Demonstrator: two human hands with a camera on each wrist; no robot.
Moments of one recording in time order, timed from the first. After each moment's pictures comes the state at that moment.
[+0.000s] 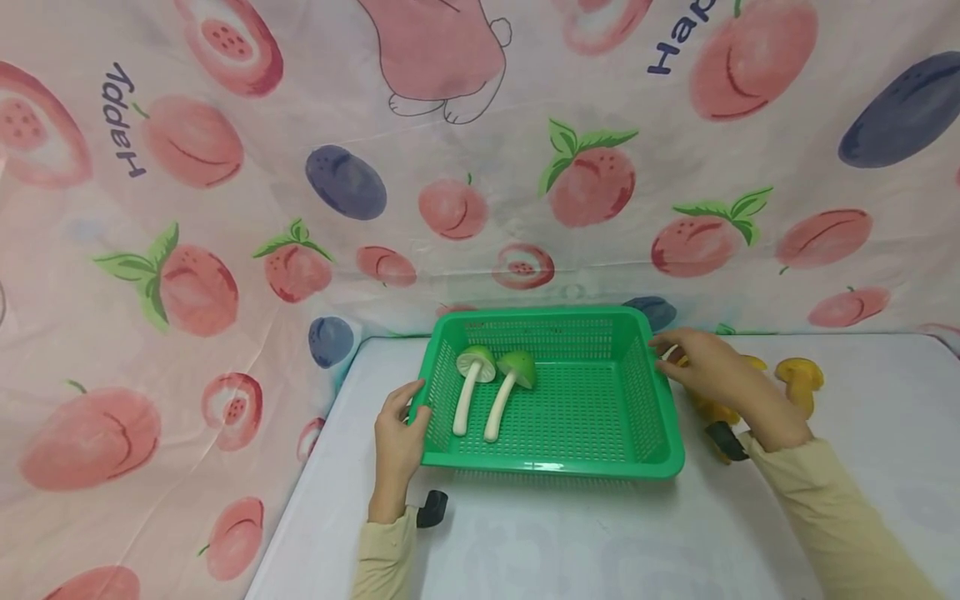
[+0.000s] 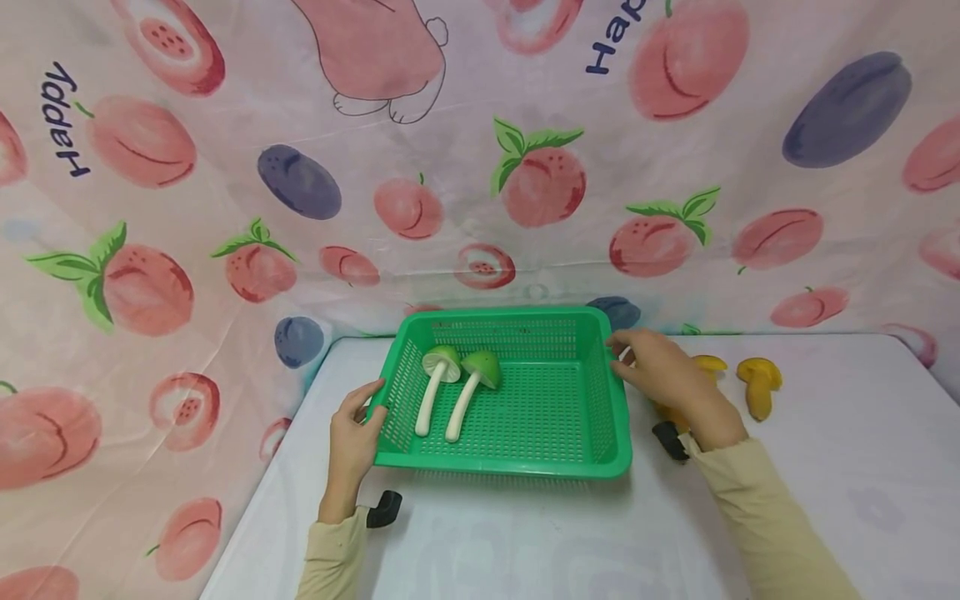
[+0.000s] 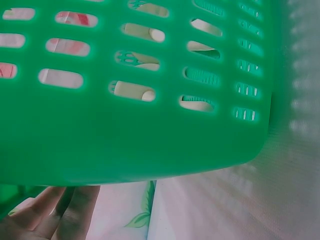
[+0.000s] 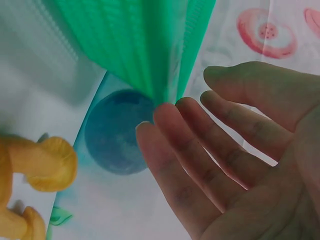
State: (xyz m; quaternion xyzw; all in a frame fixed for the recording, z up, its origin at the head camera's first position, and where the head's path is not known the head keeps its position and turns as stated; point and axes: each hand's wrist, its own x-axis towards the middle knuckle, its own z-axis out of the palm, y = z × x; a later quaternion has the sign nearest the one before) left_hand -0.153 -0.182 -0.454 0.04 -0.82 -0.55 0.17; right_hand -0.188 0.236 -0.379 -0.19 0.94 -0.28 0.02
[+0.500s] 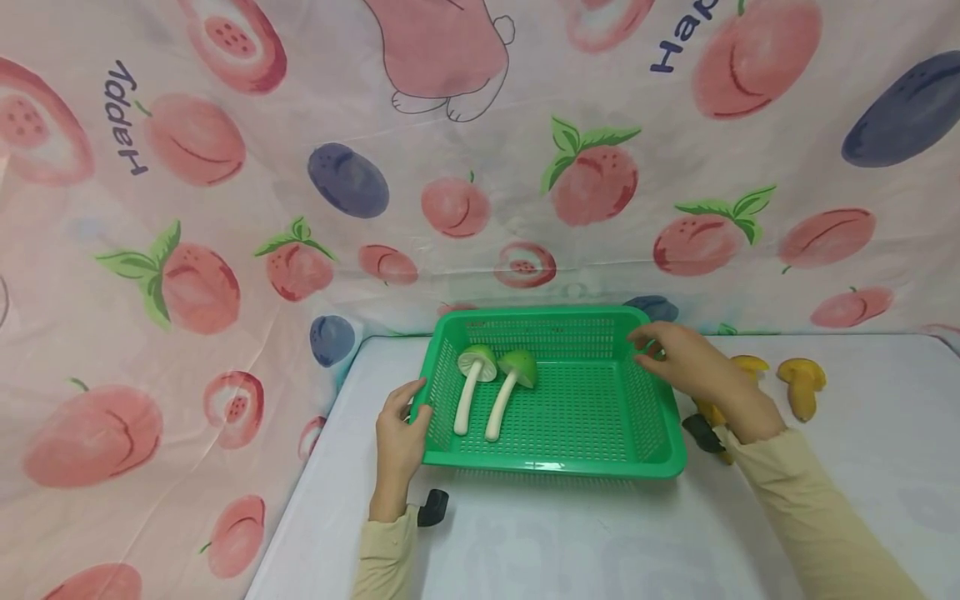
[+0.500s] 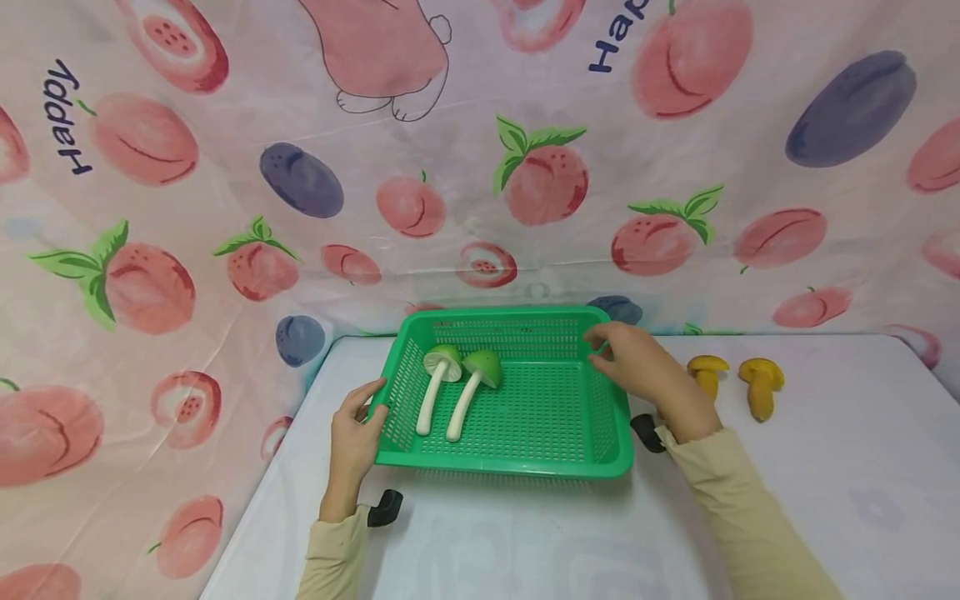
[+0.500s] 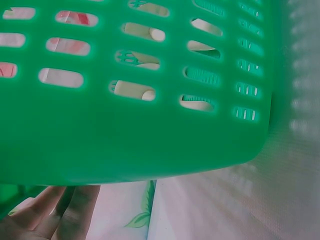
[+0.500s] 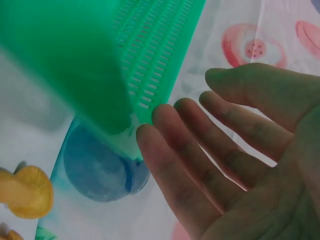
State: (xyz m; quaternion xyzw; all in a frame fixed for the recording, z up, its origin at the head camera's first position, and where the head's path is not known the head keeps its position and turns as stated) left_hand -0.153 -0.183 -0.456 0.04 -0.82 -0.55 0.16; right_hand -0.192 0.210 -0.370 -0.20 0.94 -0.29 0.03
